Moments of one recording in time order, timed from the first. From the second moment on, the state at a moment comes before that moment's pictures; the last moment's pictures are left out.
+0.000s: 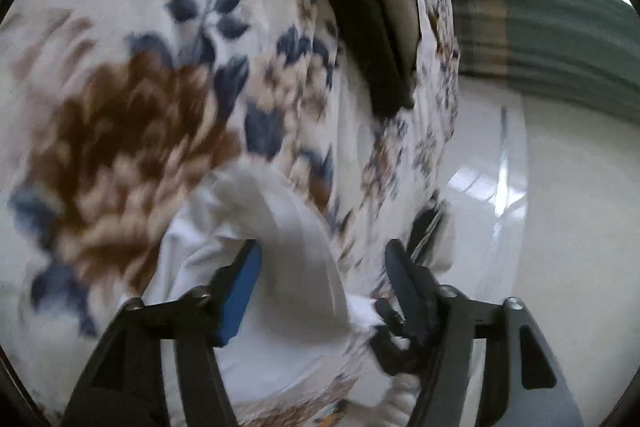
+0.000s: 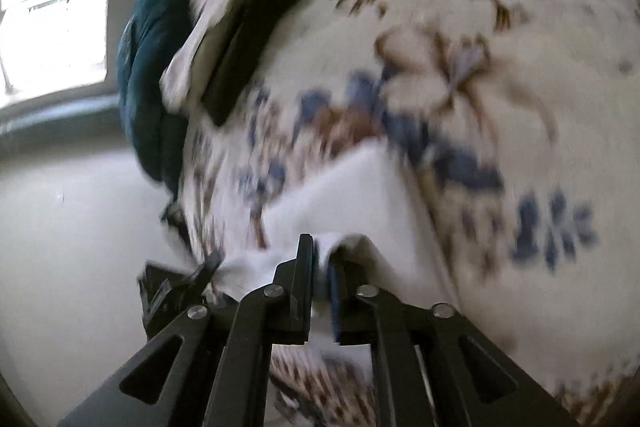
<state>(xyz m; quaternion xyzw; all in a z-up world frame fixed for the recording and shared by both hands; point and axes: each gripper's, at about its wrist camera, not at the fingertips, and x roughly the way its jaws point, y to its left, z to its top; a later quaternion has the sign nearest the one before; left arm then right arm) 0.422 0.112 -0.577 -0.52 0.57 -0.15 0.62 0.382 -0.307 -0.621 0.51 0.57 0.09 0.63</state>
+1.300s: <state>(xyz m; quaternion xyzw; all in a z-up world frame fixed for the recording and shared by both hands) 0.439 0.105 -0.605 -0.34 0.64 -0.14 0.67 0.383 -0.325 -0.676 0.45 0.65 0.09 0.60</state>
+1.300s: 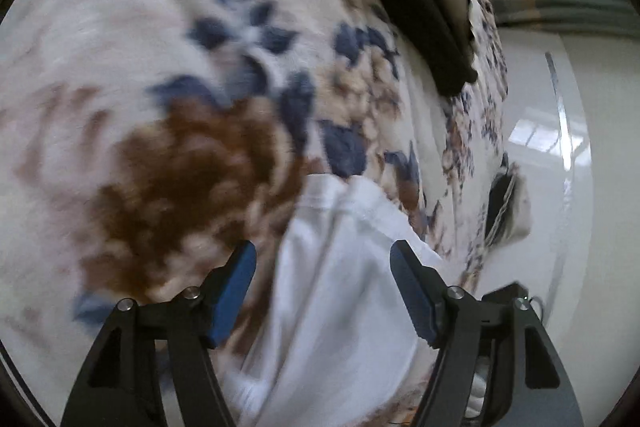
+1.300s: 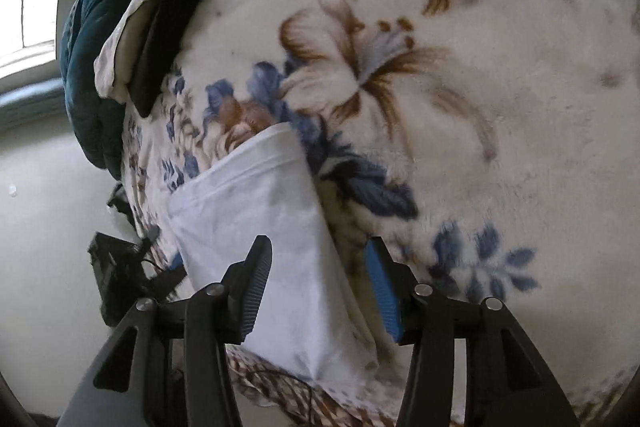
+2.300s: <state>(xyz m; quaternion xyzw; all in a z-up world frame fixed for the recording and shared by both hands) 0.415 0.100 -0.646 -0.42 0.65 -0.22 0.59 0.394 -0.279 -0.713 0.44 0.69 0.22 0.53</state>
